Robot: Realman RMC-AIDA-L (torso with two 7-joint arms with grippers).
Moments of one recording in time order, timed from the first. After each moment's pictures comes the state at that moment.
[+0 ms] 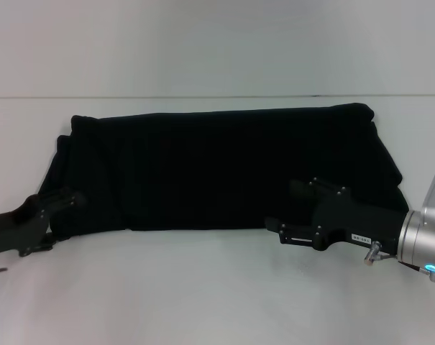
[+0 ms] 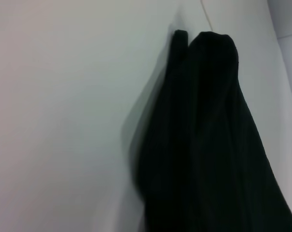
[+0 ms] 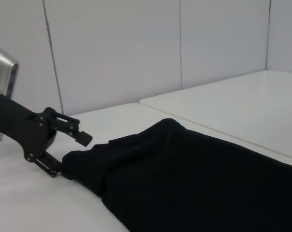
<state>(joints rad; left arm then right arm) -0.53 -1.97 0.25 0.41 2.34 1.25 -2.46 0.62 2.10 -0.67 -0.27 -1.85 -1.23 0.91</state>
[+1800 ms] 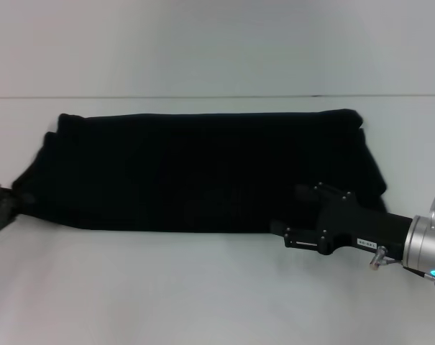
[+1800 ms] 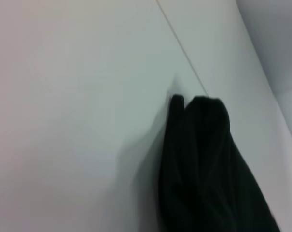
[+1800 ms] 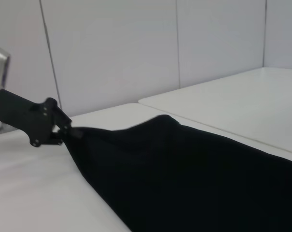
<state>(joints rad) -0.48 -1.97 0.19 0.48 2.27 1.19 -2.37 0.60 2.09 -0.67 -0.26 -1.84 -1.24 0.92</state>
